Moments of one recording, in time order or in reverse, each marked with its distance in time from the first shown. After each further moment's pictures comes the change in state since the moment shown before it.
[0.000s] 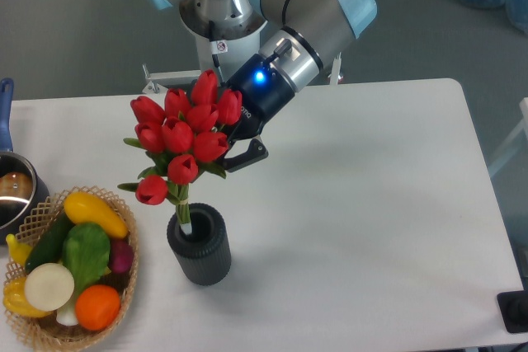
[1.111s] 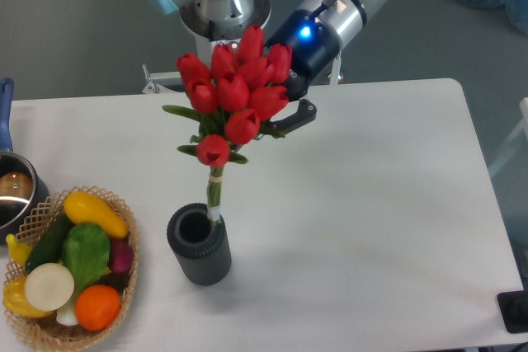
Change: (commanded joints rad) arm 0.094 0.022 0.071 0.006 0.023 -0.020
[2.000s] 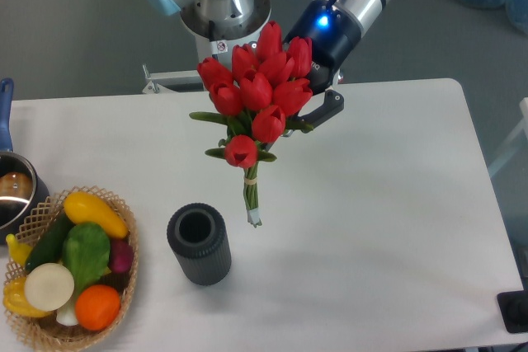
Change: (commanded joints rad) arm 0.009 0.014 -0.006 0.000 0.039 0.002
